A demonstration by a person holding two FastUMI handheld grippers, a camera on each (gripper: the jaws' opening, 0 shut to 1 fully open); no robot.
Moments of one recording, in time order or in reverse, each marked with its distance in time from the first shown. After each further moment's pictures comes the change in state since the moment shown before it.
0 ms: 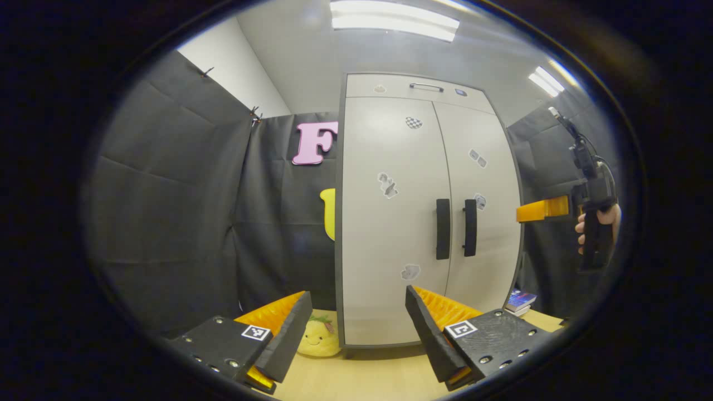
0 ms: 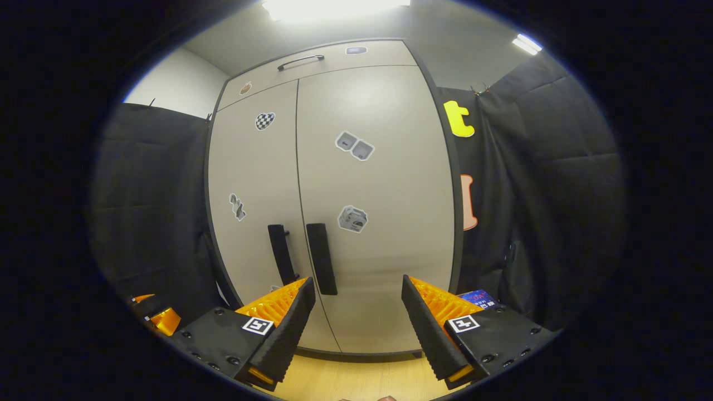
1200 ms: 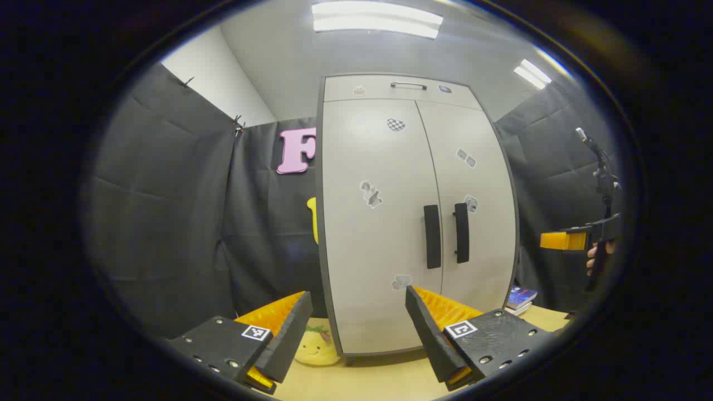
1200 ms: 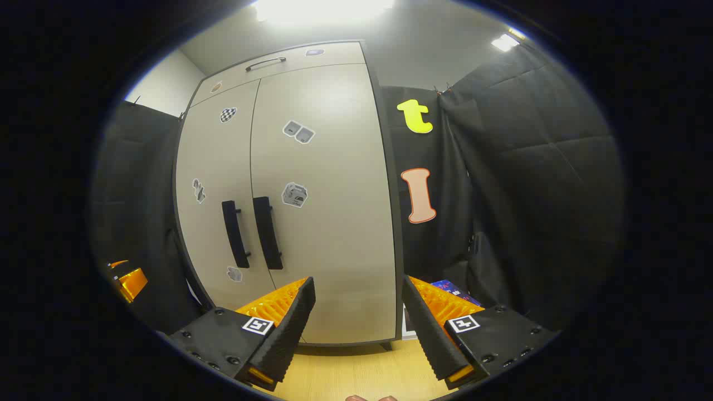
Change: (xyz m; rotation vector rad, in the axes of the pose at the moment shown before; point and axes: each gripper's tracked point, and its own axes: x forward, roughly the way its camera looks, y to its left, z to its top) left arm 0.026 -0.020 0.020 0.056 -0.015 -0.040; right arm -0.045 -0.079 -0.060 0.038 -0.018 -0.196
